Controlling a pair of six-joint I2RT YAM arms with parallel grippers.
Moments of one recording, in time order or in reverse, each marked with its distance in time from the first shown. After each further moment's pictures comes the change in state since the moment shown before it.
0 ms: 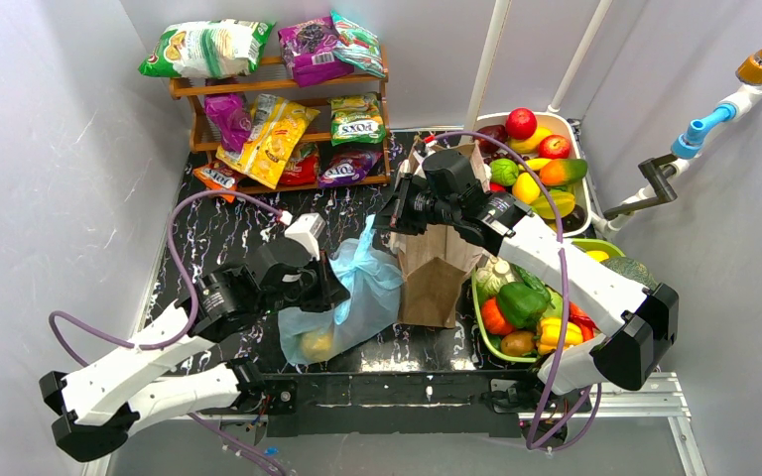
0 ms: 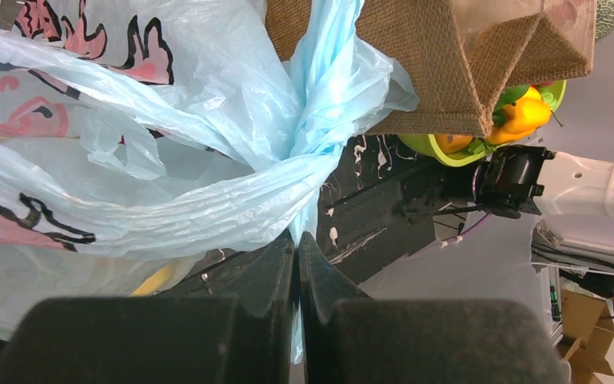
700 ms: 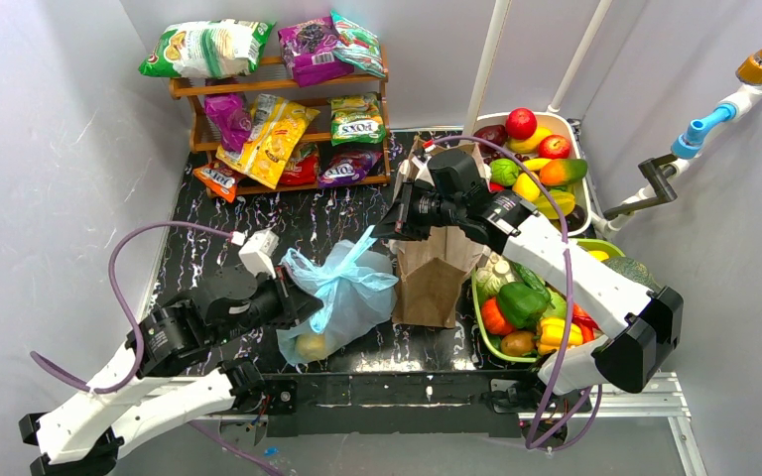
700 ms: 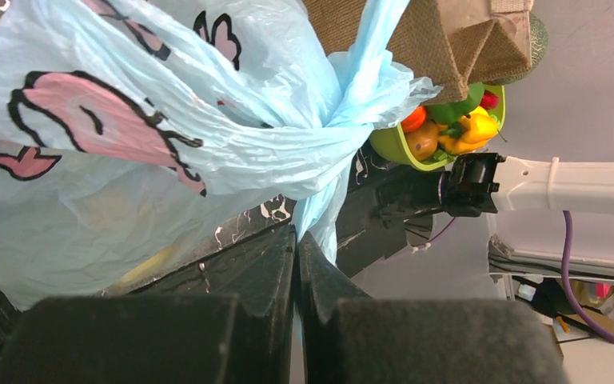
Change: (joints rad) left arm 0.008 -0.285 -0.077 -0.079 -0.014 -0.058; right arm -0.029 -0.014 0.000 -0.056 -0.123 0.005
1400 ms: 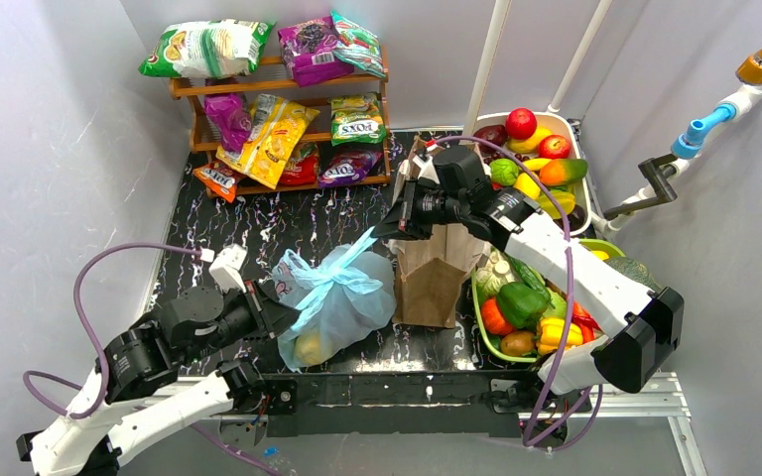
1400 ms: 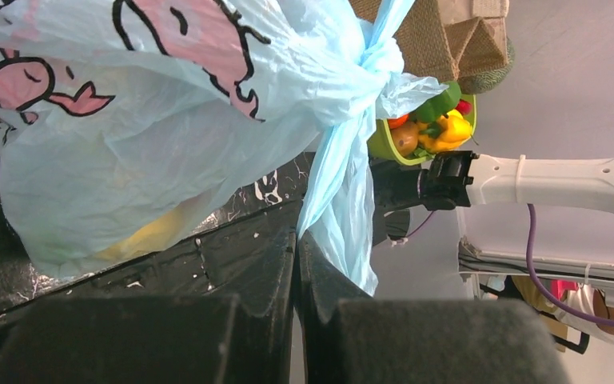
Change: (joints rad) left arm 0.000 -0.172 -0.013 -0.121 -0.014 -0.085; right arm -0.031 -0.001 0.000 -0.002 -0.100 0.015
